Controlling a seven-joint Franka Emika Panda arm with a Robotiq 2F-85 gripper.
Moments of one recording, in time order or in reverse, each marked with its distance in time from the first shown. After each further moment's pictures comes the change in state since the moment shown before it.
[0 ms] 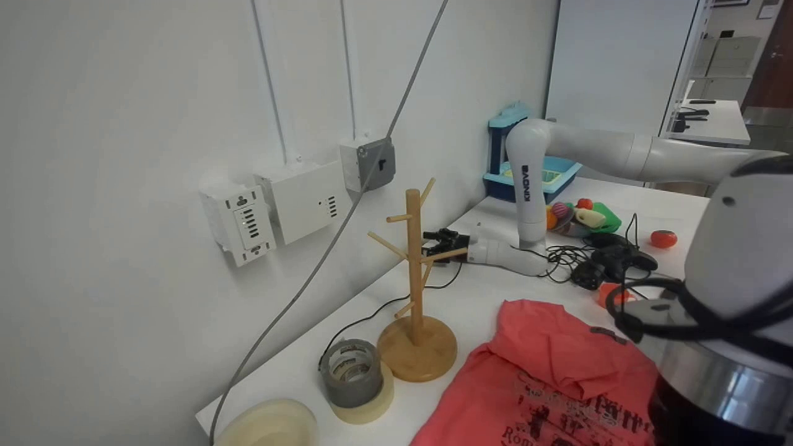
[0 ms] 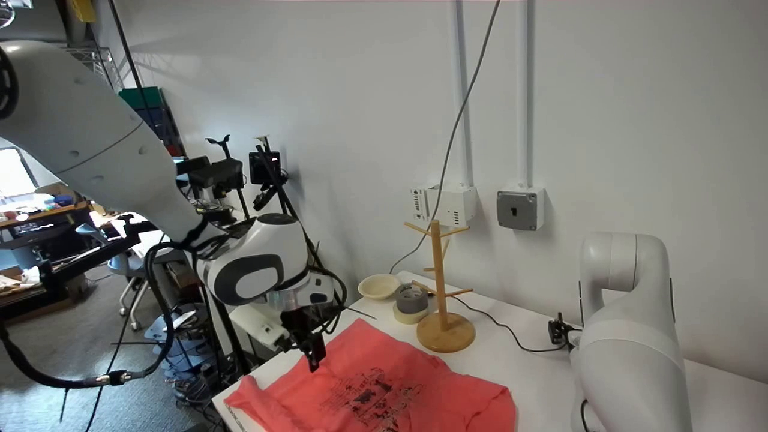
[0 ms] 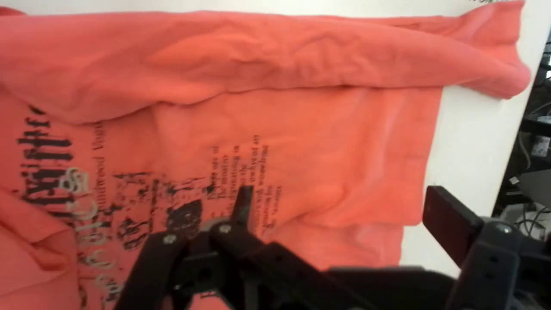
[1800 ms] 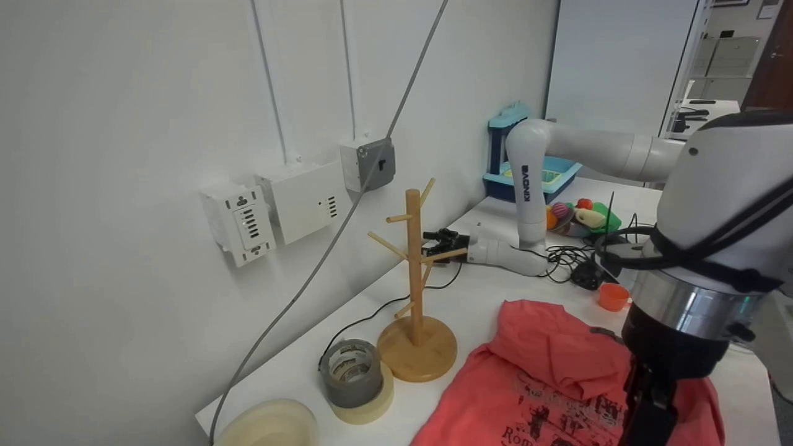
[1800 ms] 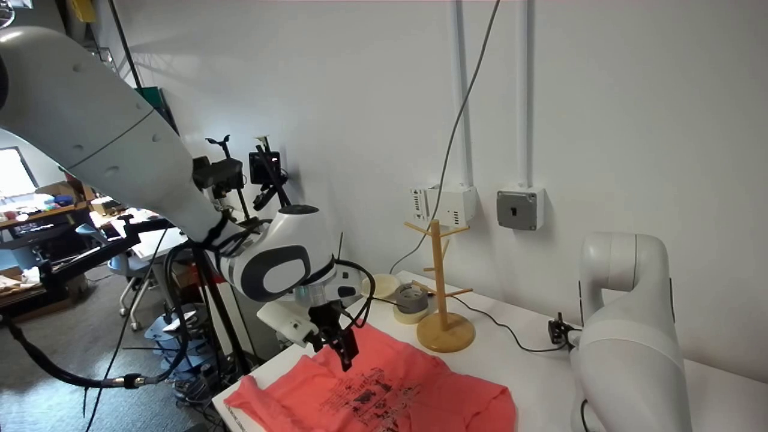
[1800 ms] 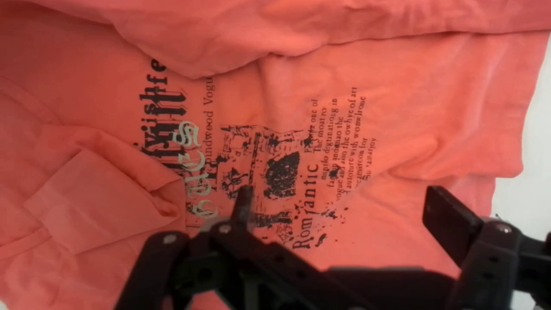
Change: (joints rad) arm -0.062 0.008 -0.085 0.057 -0.169 -0.011 0.053
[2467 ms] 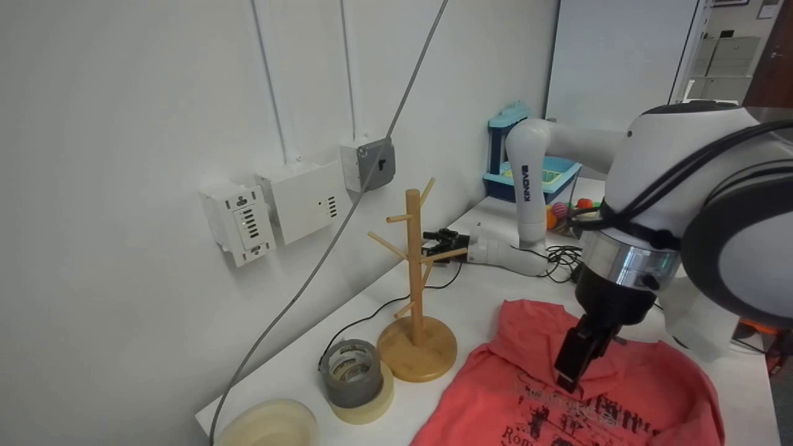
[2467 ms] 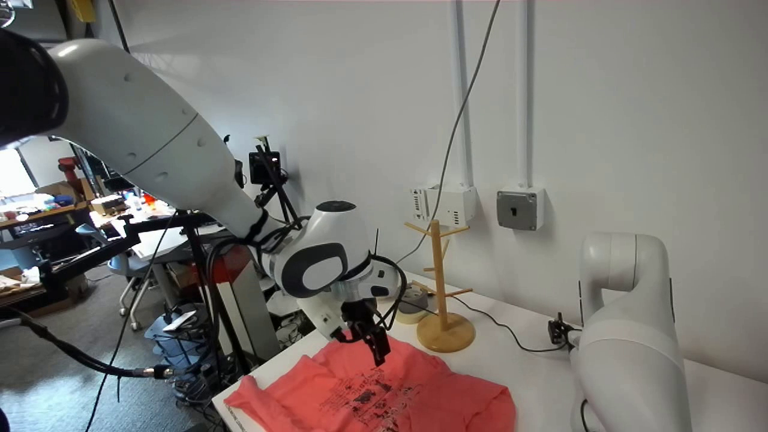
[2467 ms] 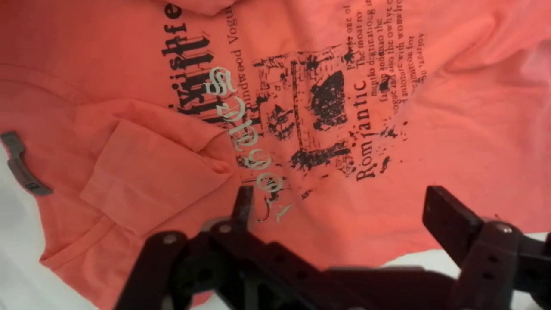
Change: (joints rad) arm -0.023 0.124 -0.067 0.169 0.019 0.000 0.157
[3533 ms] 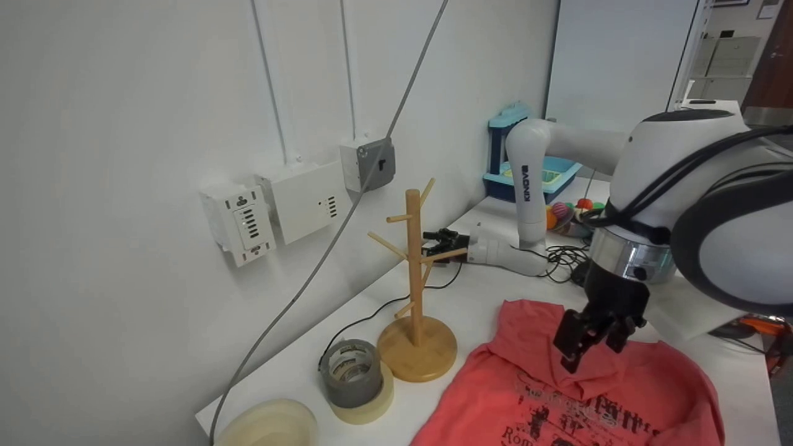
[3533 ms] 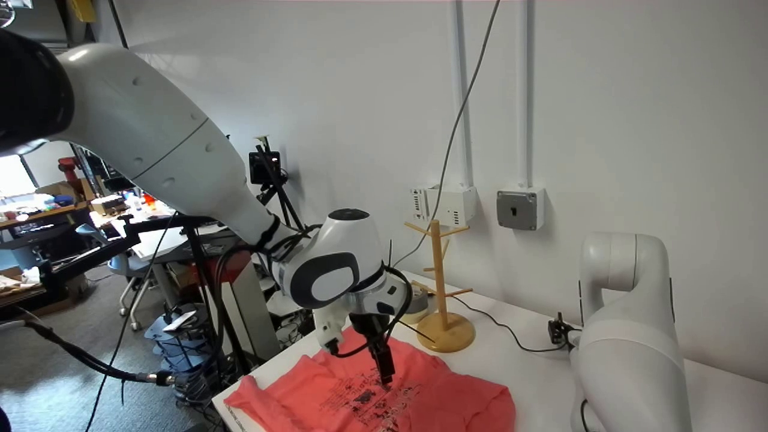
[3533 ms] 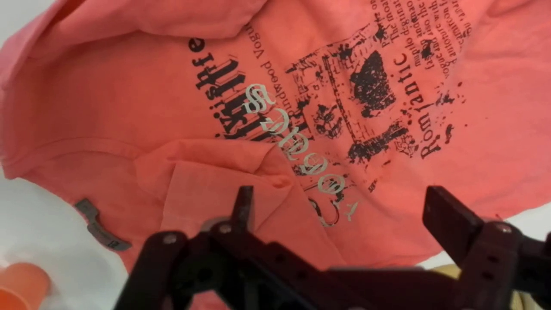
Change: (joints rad) arm 0.005 0.023 -0.071 0.003 -0.004 0.000 0.231
